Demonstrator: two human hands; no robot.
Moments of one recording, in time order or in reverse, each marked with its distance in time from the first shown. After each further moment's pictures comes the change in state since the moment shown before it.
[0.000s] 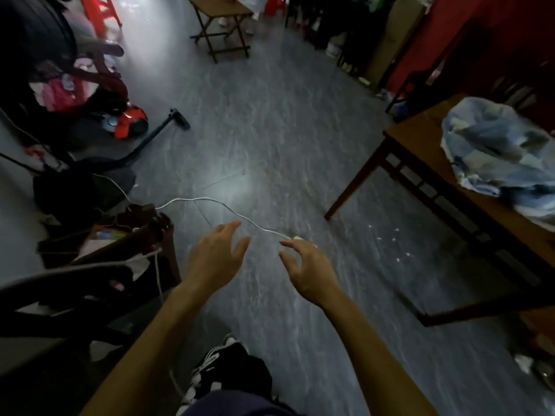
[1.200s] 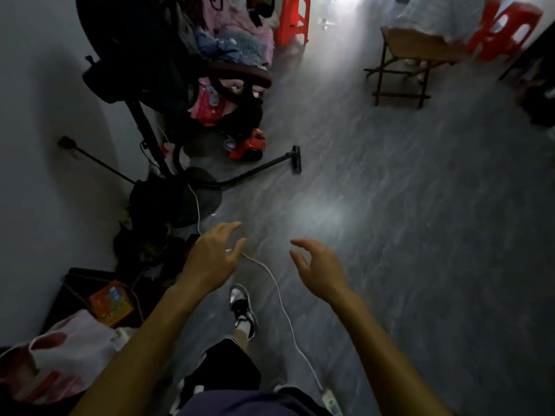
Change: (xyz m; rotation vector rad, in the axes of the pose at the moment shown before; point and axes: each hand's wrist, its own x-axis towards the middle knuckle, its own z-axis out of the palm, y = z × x) left_hand 0.549 -0.061 -0.103 0.014 0.432 -0.432; right_hand 0.702 -0.073 -0.030 -0.013 -0.433 -0.474
